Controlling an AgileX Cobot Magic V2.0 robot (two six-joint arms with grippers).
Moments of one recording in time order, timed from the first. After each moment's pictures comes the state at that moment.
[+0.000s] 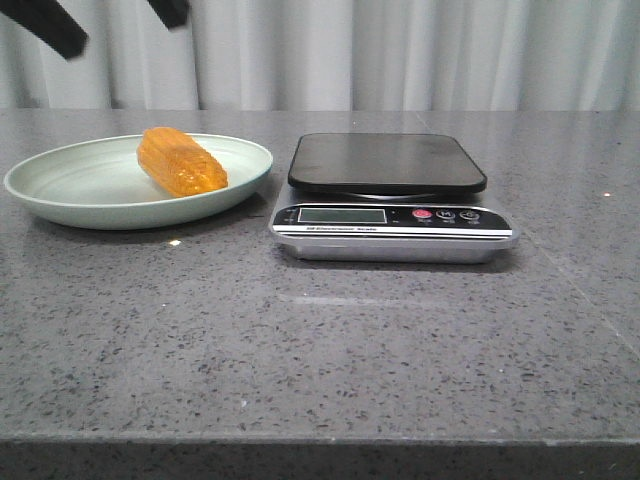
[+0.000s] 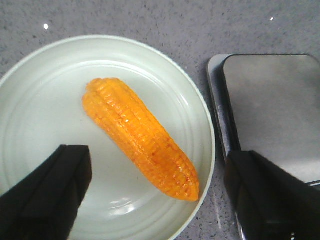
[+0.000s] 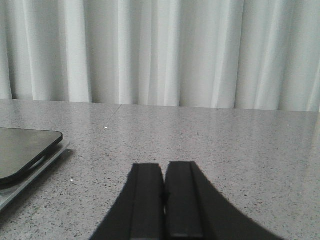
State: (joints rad) left arm -0.31 1.49 -1.33 -0.11 0.82 -0.27; right arm 0.01 -0.01 0.03 0.05 -0.07 -0.02
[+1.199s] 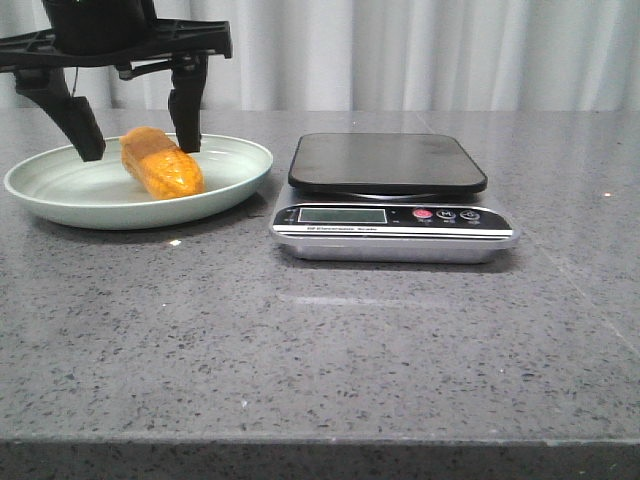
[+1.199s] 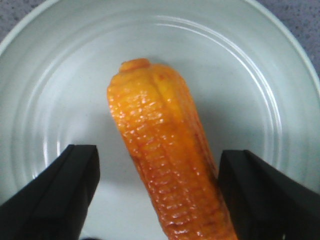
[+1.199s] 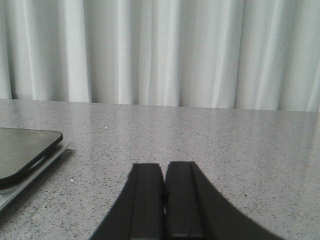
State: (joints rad) left arm -0.36 1.79 -1.54 0.13 1.05 -0.65; right arm 0.01 -0.01 0.03 0.05 -0.07 -0.02
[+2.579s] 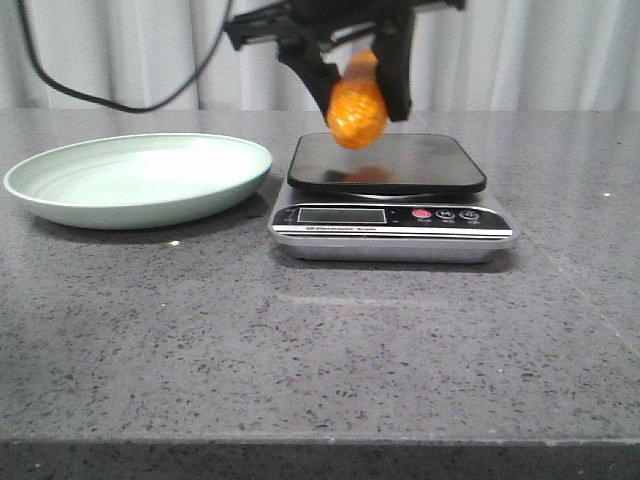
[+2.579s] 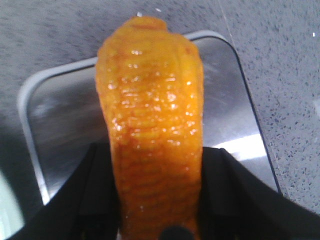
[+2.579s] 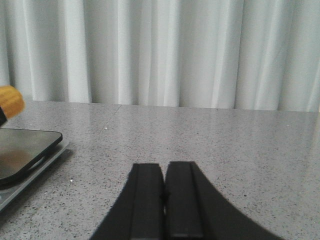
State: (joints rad) left arm -0.61 2.06 -2.01 0.00 1.10 -0.40; right arm 0.01 -0.01 0.03 0.05 -0.07 -0.02
